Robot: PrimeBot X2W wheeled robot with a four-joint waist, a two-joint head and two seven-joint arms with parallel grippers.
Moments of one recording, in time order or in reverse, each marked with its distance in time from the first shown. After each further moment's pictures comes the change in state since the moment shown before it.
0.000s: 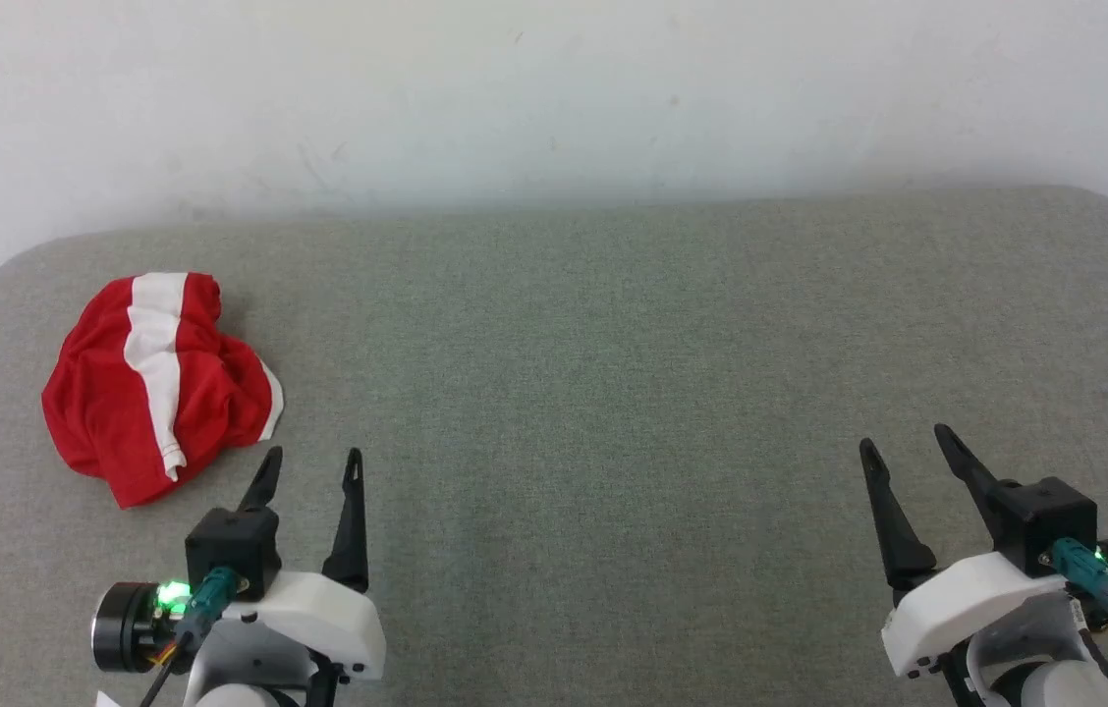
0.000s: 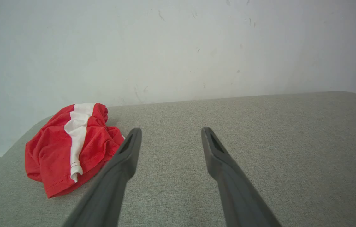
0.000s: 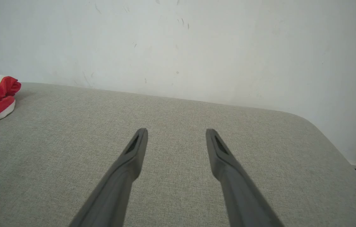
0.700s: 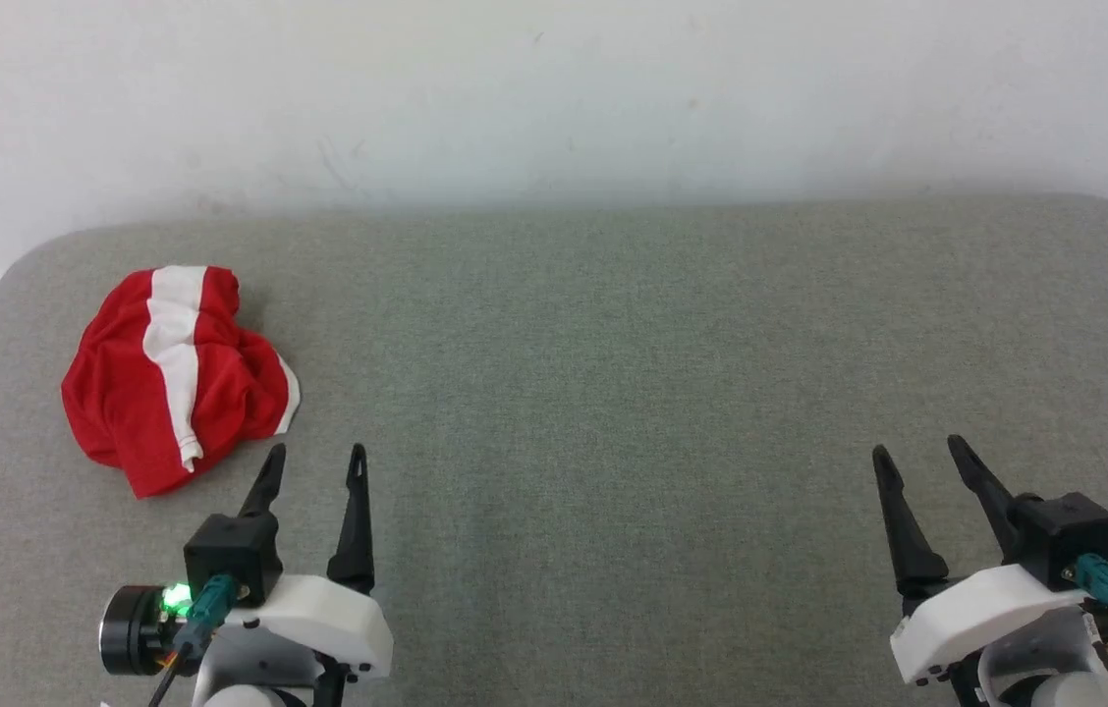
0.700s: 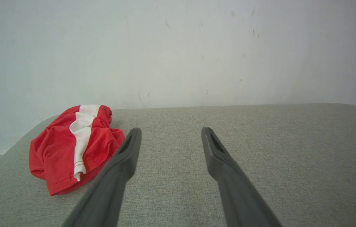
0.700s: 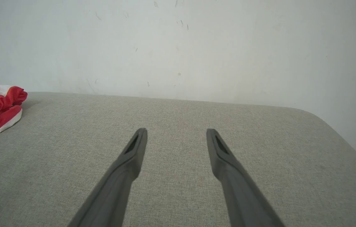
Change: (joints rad) left arm 0.000 0.000 -0.022 0.007 -0.035 0.026 -0.043; right arm 0.015 0.000 -0.019 0.021 0.053 0.000 -0.044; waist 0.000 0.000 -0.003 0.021
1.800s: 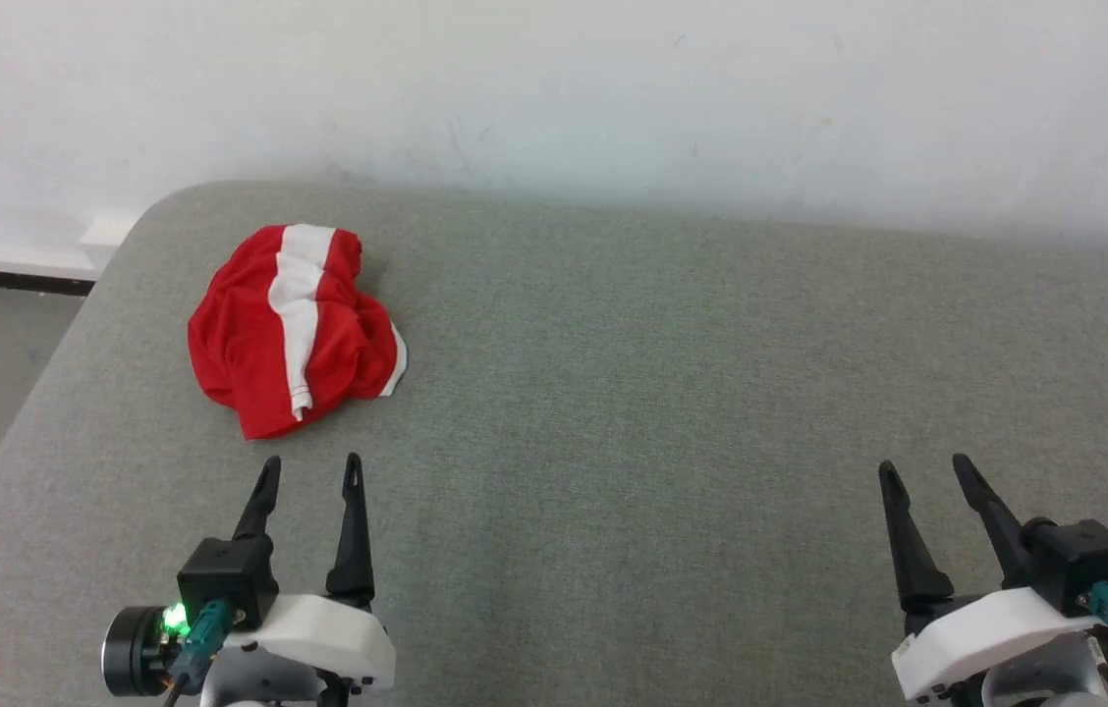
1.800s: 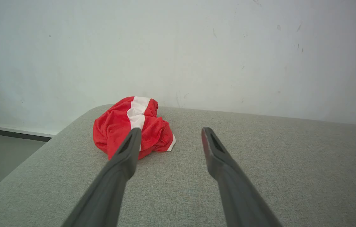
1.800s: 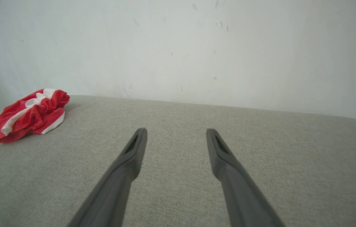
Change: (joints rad) left arm 0.024 0.000 -0.015 0.007 -0.034 0.035 -0.067; right arm 0.027 0.000 -0.003 0.028 0.055 0.000 -0.069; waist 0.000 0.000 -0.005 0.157
